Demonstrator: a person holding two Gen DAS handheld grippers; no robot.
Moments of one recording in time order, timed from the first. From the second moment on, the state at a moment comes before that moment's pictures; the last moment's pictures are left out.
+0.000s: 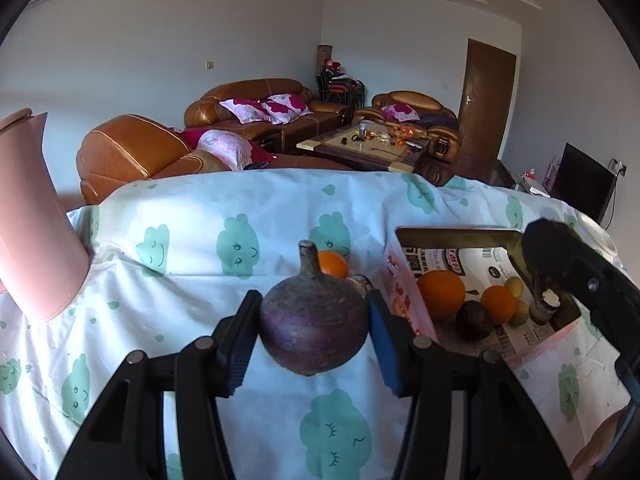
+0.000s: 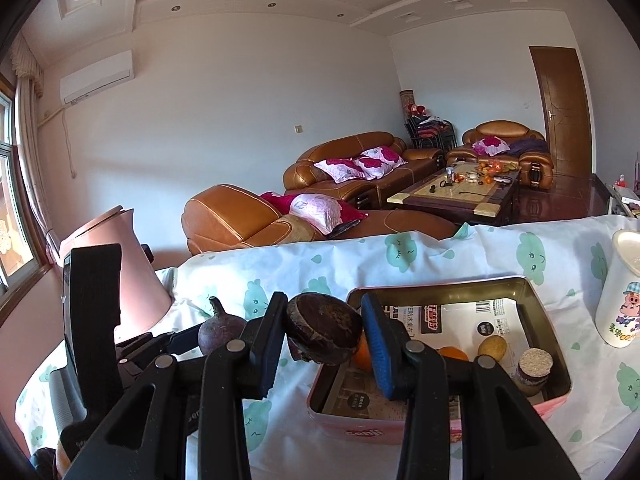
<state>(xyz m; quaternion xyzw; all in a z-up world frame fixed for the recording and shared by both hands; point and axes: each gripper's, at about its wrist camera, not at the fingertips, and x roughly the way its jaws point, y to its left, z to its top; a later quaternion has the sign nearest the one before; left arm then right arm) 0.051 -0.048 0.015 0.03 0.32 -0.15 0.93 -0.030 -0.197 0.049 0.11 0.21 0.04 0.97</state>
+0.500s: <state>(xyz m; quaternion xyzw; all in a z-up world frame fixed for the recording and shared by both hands) 0.032 -0.102 0.027 0.06 0.30 -0.17 0.94 -0.037 -0.259 0.053 0.10 0.20 -0.02 0.97</state>
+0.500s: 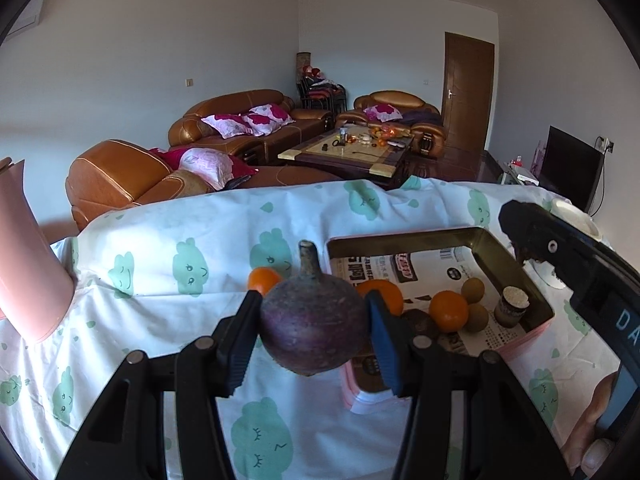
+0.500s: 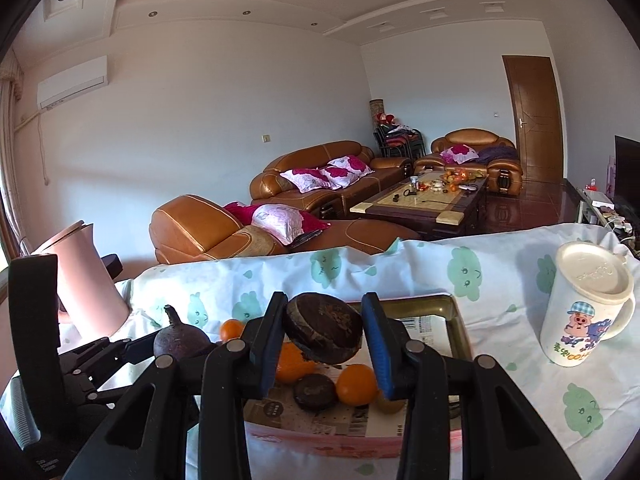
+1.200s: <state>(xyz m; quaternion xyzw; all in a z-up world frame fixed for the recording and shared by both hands) 0.055 -0.176 0.015 0.05 0.33 -0.20 0.92 -0.016 -0.319 0.034 0.09 0.23 -0.08 0.96</state>
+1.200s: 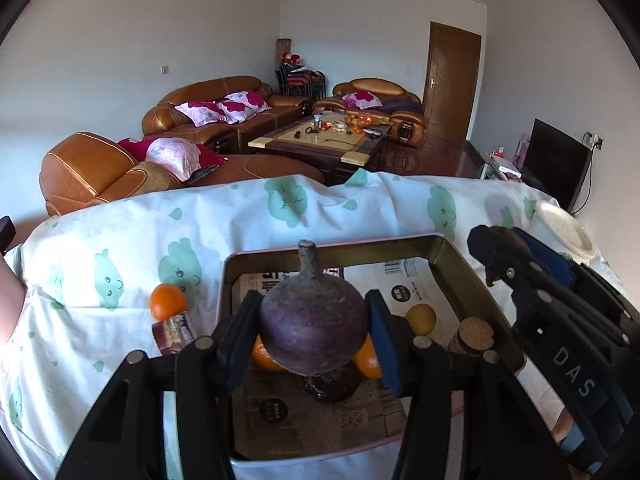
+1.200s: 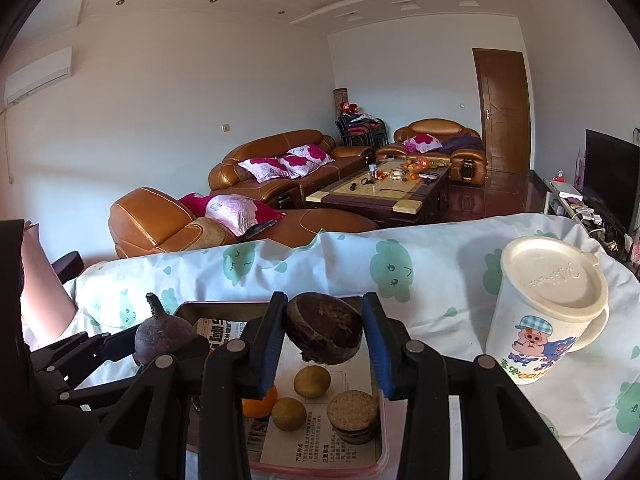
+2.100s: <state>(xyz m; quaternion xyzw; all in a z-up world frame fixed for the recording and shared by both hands) 0.054 -0.199 0.000 0.10 0.31 -0.19 0.93 0.018 -0.330 -0.005 0.20 0.32 0.02 0.93</state>
